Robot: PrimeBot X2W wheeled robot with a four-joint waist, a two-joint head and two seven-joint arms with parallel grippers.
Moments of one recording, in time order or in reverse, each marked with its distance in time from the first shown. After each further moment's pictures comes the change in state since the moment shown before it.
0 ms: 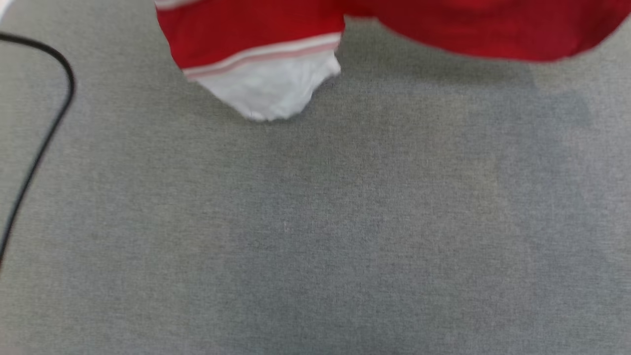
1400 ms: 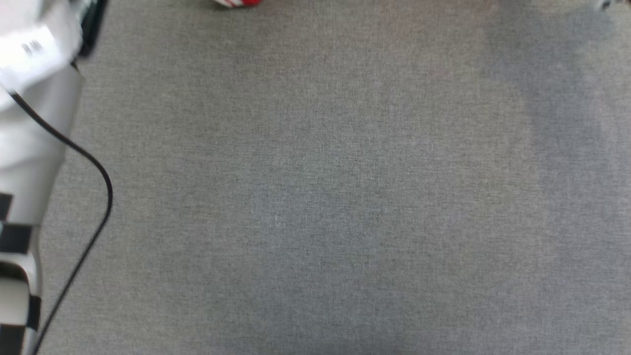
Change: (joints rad) left arm 0.304 0.048 -0.085 0.190 -0.119 0.010 -0.133; right arm -0.081 0.061 0.529 0.592 0.139 0.000 -0.382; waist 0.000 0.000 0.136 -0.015
